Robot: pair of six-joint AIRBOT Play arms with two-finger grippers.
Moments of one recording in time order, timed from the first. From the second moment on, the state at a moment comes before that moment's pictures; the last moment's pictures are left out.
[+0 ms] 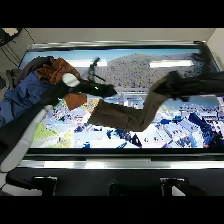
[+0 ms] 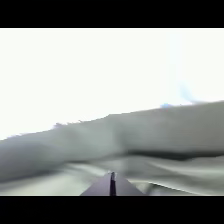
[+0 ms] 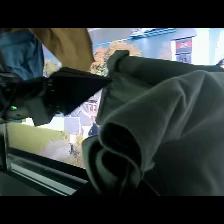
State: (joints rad) left arm -0.40 -1.65 1.64 0.81 -0.96 -1.40; right arm -0.06 -1.17 1.45 -0.80 1.40 1.66
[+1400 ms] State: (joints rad) left arm -0.14 -1.23 1.64 1.13 -1.17 -1.41; right arm 0.03 -1.68 1.26 -0.96 1.27 1.68
